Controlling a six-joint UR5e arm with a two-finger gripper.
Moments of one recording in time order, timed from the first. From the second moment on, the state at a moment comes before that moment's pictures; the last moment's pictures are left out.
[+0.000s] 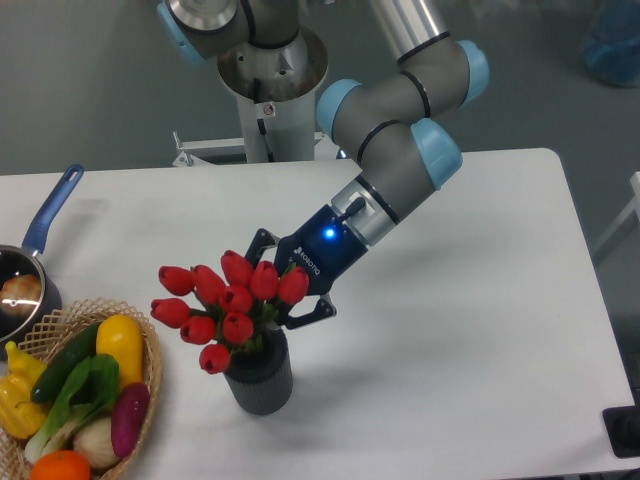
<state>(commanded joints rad) 2.59 -1.88 -1.76 -0.87 0.33 1.20</state>
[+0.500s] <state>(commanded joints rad) 2.60 -1.84 -1.75 -0.87 0.29 1.13</state>
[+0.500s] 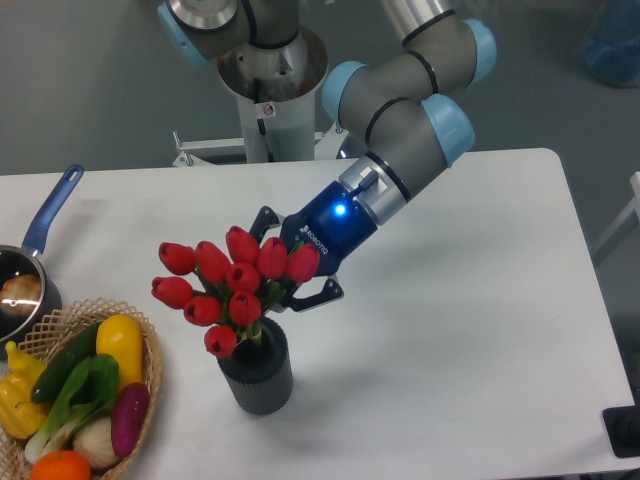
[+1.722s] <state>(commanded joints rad) 2.62 -1.77 -1.70 -0.87 0.24 0.96</state>
